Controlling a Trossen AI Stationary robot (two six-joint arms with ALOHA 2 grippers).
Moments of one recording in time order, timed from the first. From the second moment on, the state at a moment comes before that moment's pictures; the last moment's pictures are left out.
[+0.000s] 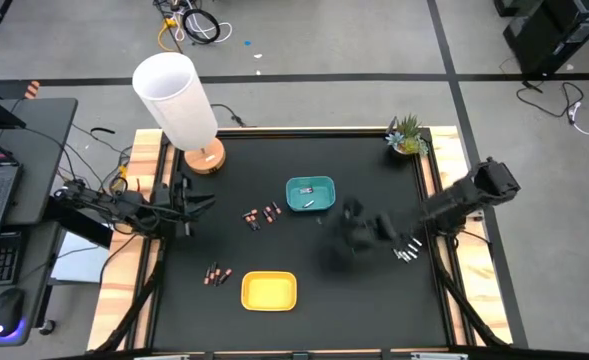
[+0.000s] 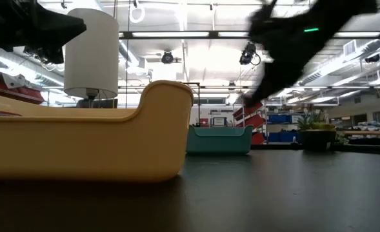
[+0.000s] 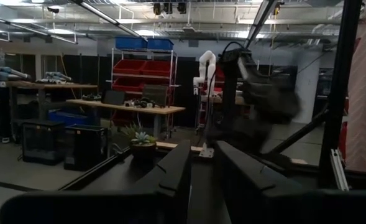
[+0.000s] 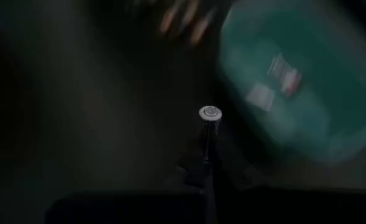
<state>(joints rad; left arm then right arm) -0.33 0.03 0.05 0.27 -0.53 0.04 0.27 1.57 0.89 -0.23 0.58 0.49</state>
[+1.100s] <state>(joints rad) -0.33 0.03 0.05 0.27 -0.51 -0.03 0.48 1.47 0.92 -0.91 0.22 1.07</state>
